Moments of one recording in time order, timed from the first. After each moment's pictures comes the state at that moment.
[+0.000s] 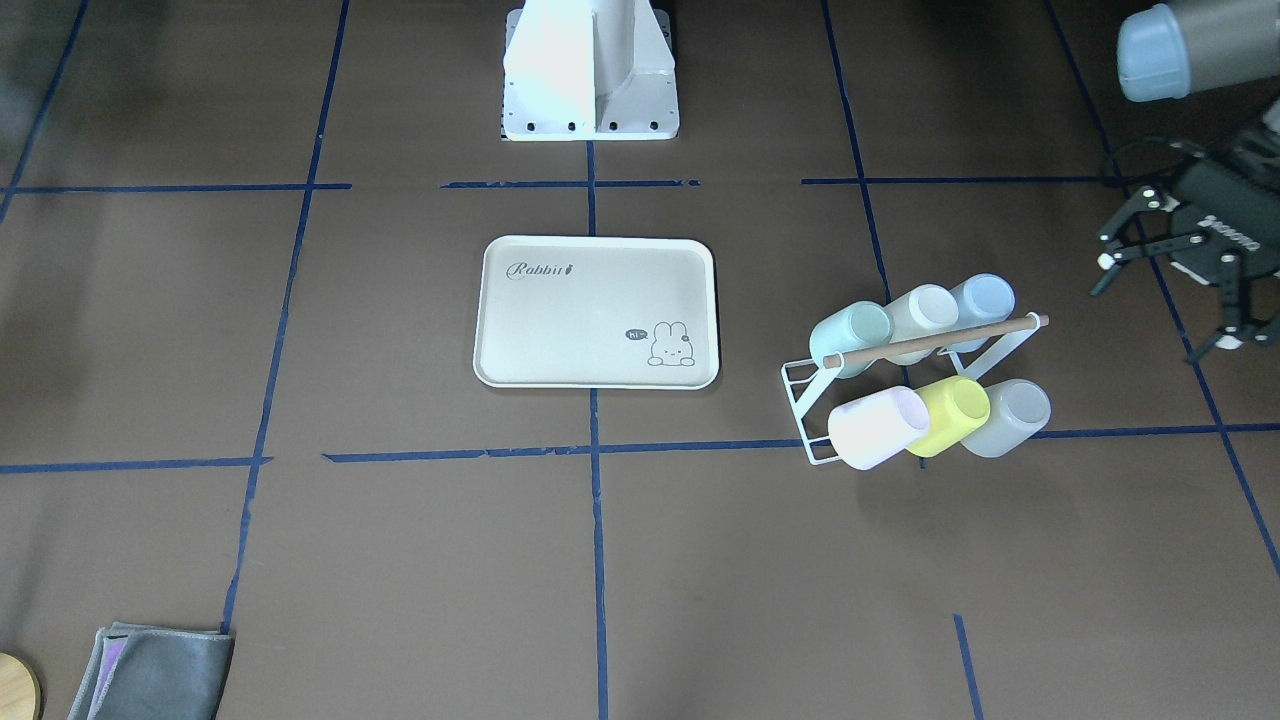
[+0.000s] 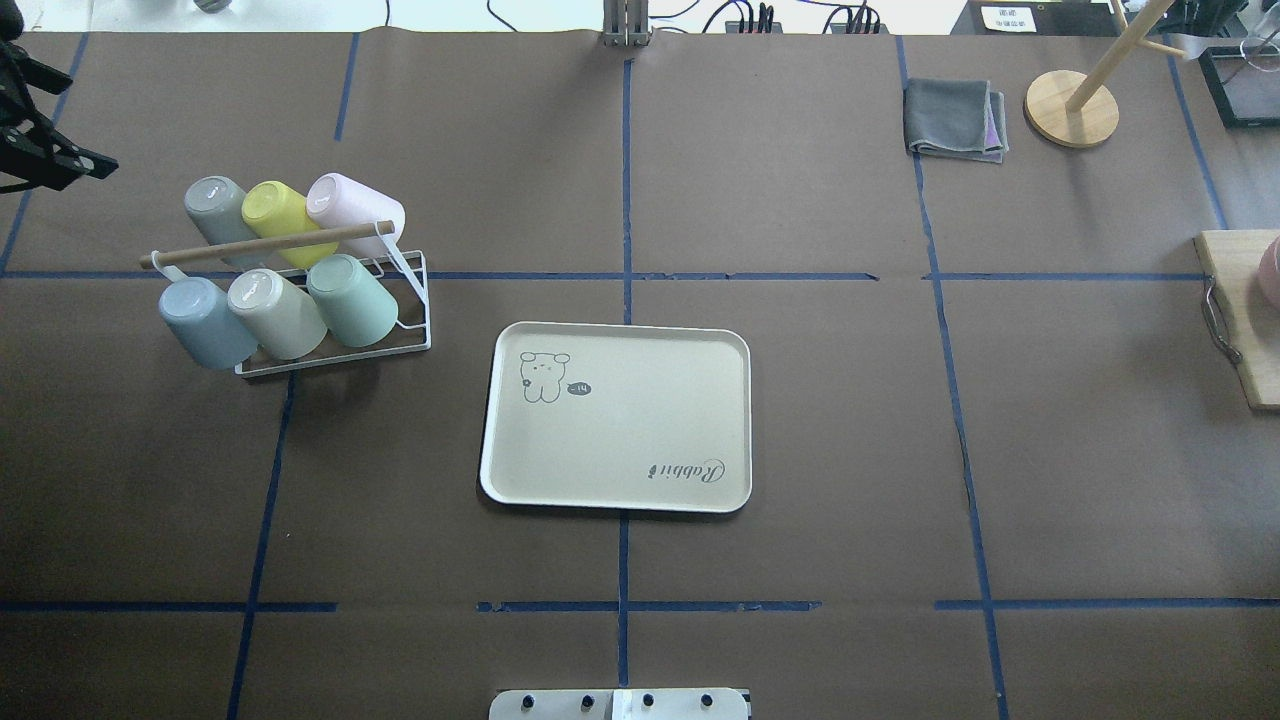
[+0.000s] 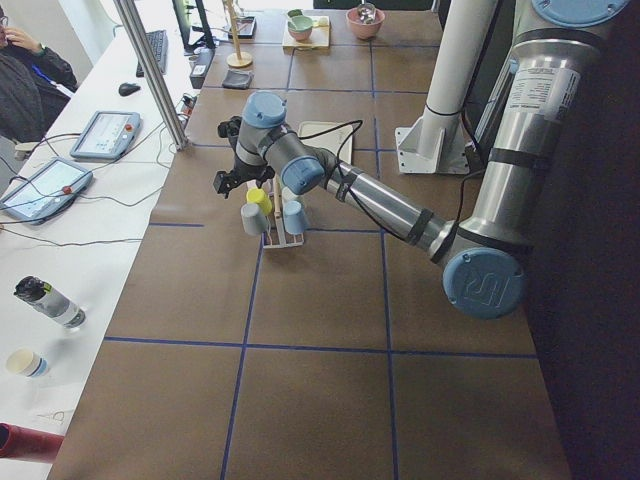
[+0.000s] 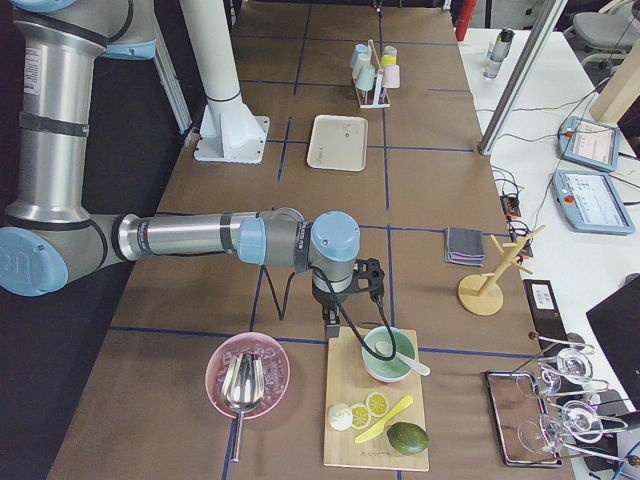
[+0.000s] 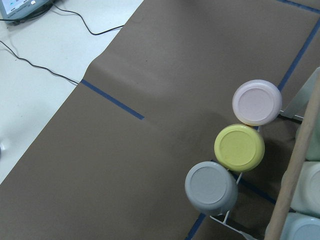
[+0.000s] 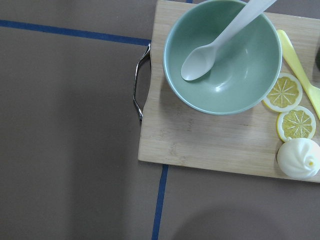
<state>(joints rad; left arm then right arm) -1.18 -1.81 -1.88 -1.86 -2.22 0.24 1.58 -1.74 1.85 -1.71 2.33 -0.16</state>
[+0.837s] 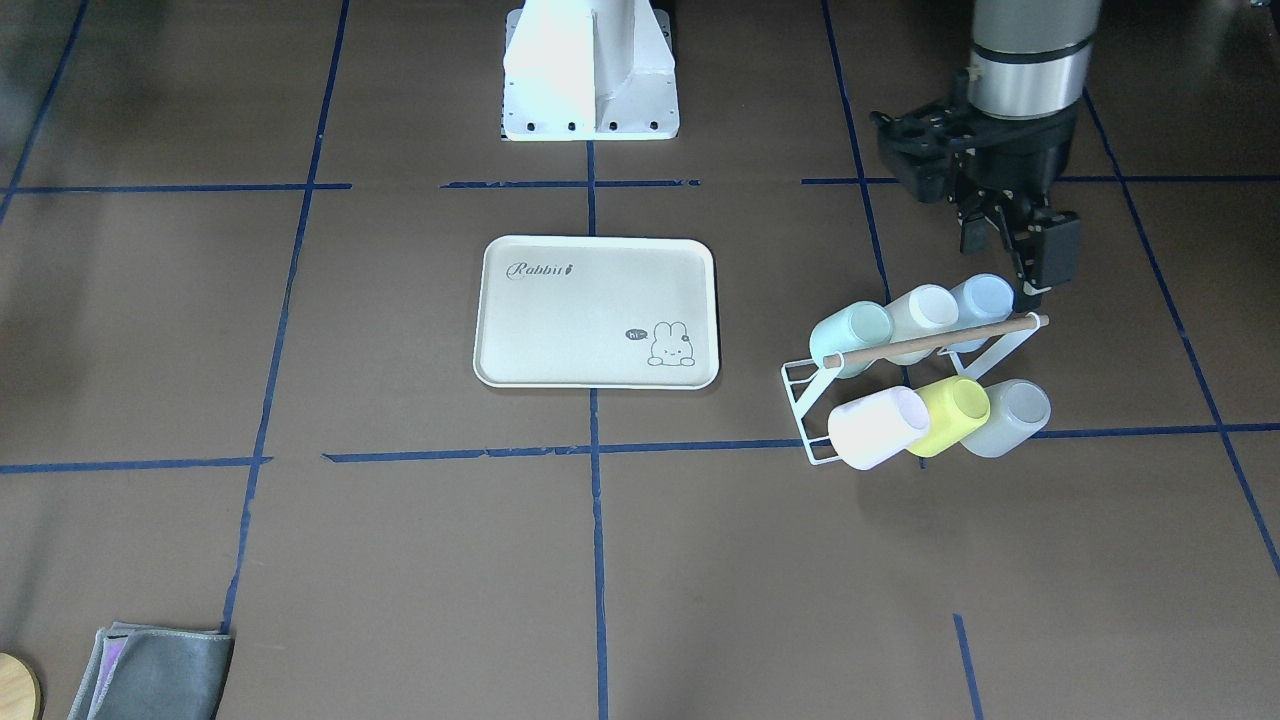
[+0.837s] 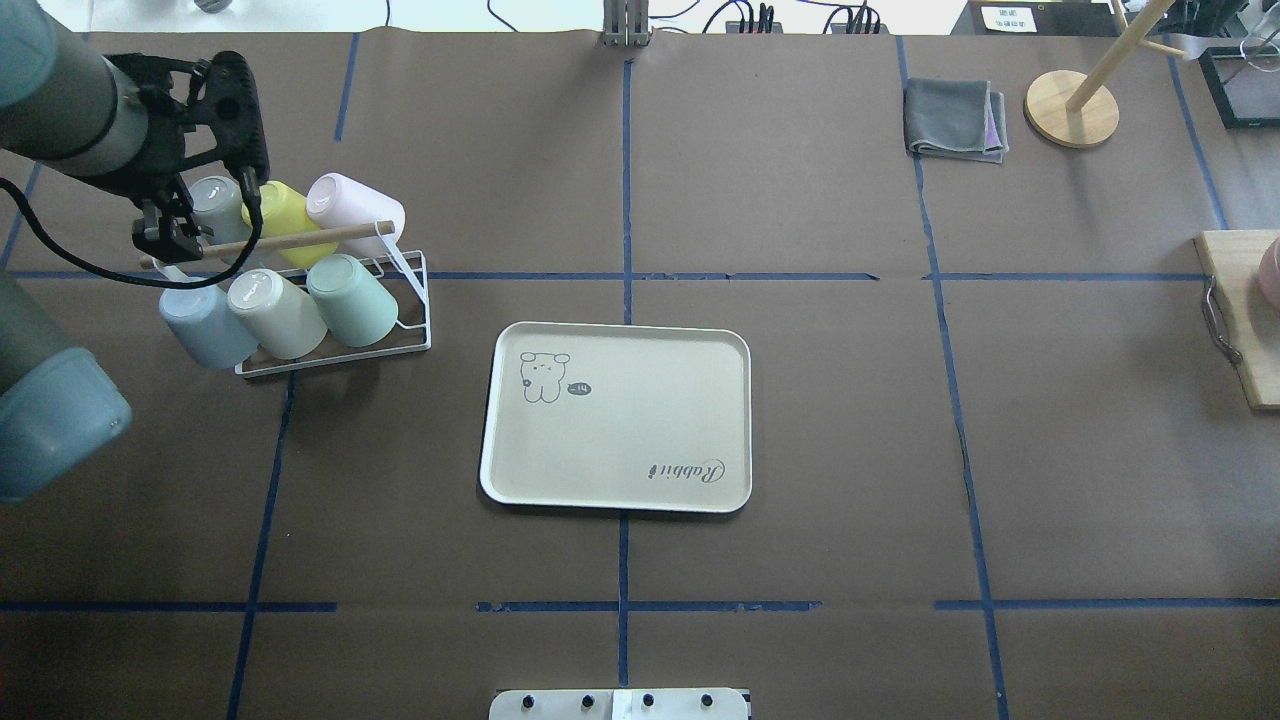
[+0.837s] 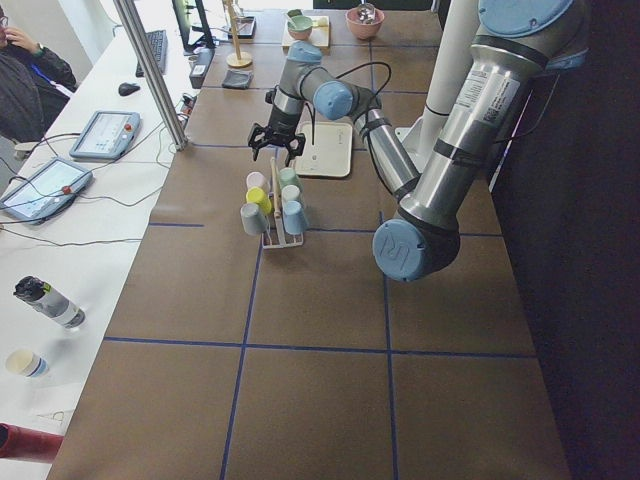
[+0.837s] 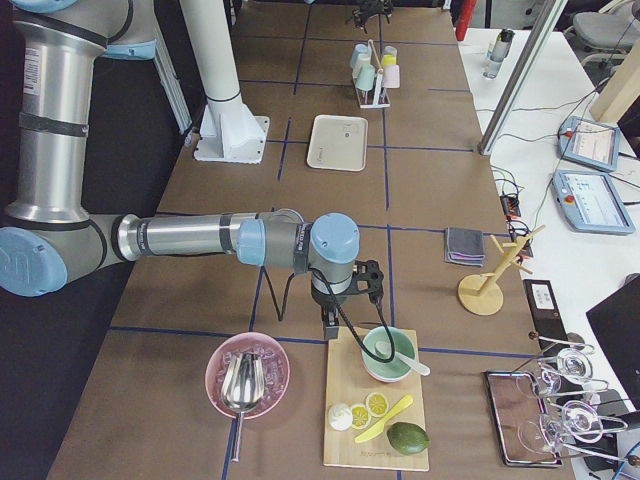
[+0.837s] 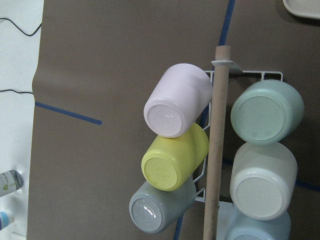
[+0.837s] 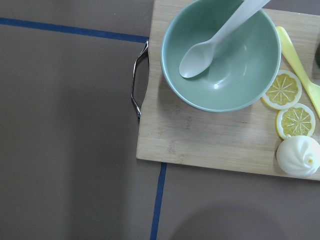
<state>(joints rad) -0.81 -2.04 -2.12 -1.15 -1.58 0.56 1.58 -1.74 1.84 -1.71 2.33 -0.16</state>
